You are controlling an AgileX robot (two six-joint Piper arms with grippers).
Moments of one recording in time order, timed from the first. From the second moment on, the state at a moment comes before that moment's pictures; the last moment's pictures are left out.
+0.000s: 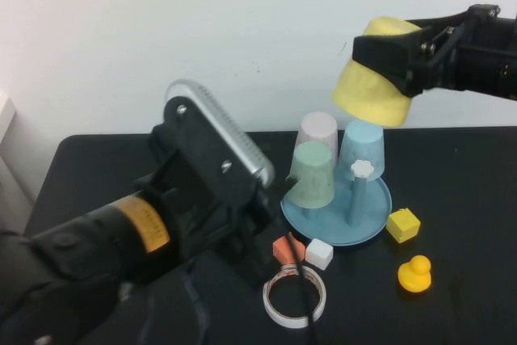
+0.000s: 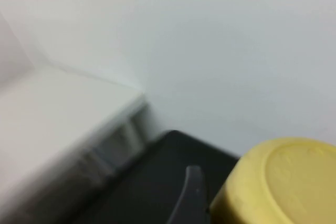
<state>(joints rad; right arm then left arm) 0.23 1.50 -1.07 1.72 0.58 -1.63 -0.82 1.21 -0.76 -0.08 -0.10 0.36</state>
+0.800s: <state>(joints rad) 0.23 1.87 -1.19 1.72 0.43 -1.98 -0.77 0.75 -0.42 -0.21 0.32 0.05</state>
